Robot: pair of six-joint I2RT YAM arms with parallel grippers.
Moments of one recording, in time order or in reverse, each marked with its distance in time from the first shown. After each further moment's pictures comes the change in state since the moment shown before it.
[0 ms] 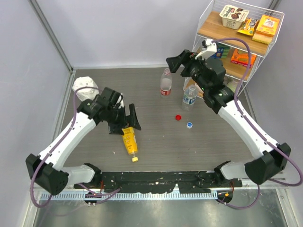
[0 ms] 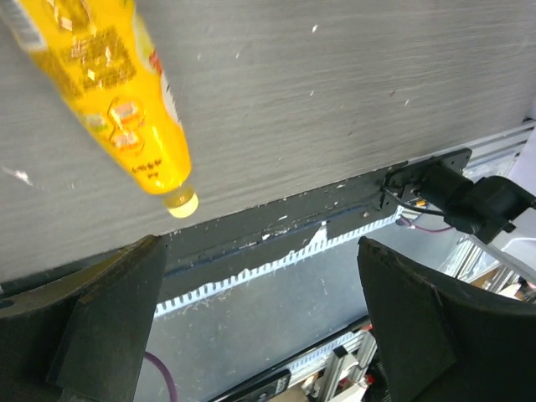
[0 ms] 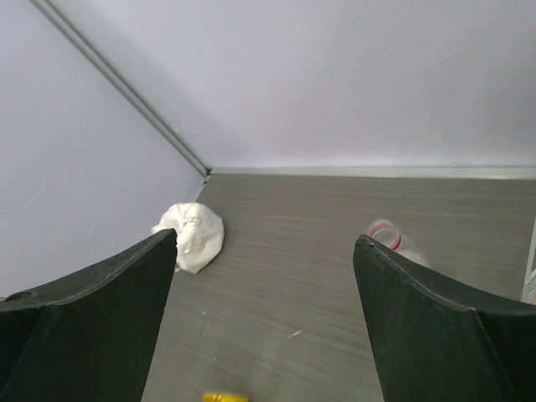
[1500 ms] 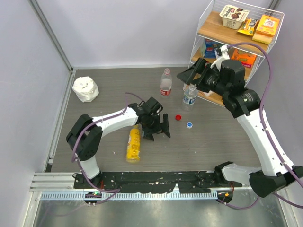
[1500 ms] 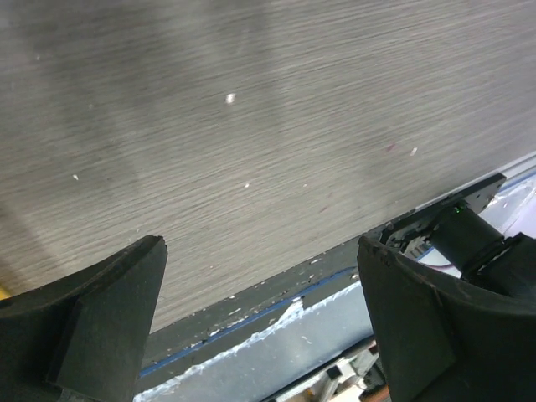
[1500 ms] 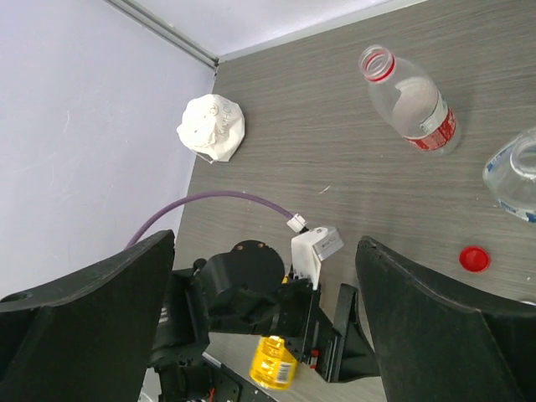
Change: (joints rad) left arm -0.323 0.494 -0.072 0.493 -0.008 -0.252; right arm -0.091 -0.198 0.088 -0.620 -0.194 0.212
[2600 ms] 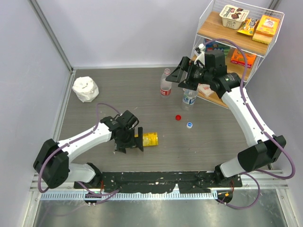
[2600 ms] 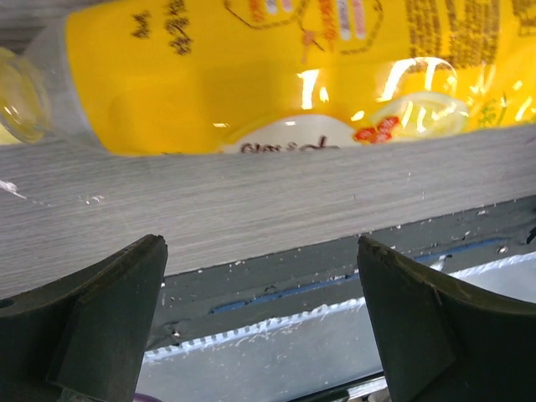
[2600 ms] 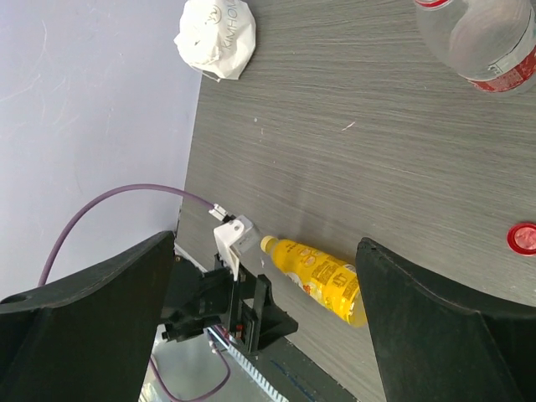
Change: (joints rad) left arm 0.064 -0.455 -0.337 -0.255 -0.174 0.128; right arm -0.053 0.302 0.141 -0.072 -0.315 -0.033
